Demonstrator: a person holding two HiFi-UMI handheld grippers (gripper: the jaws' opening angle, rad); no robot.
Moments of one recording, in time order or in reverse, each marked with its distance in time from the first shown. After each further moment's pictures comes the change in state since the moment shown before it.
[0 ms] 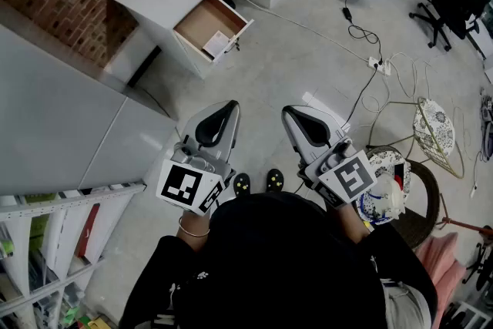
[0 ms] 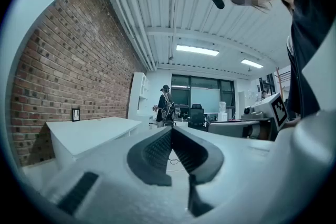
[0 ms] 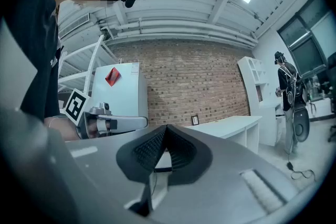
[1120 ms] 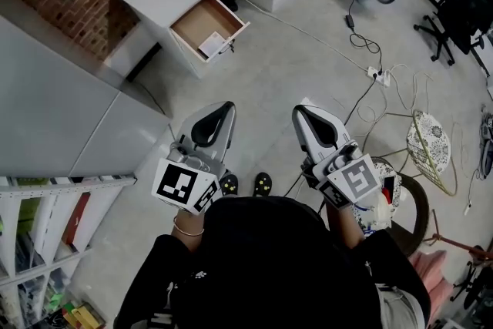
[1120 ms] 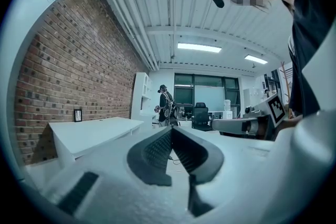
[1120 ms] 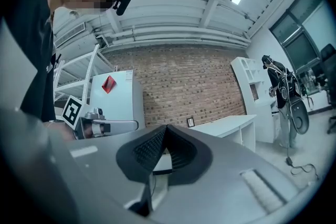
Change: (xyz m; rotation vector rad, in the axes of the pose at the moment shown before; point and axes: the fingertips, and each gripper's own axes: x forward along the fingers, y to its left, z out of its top) left arm 0.032 -0.040 -0.007 0.012 0.009 0.048; right arm -0.056 -0.063 0.005 0.056 -0.045 -0.016
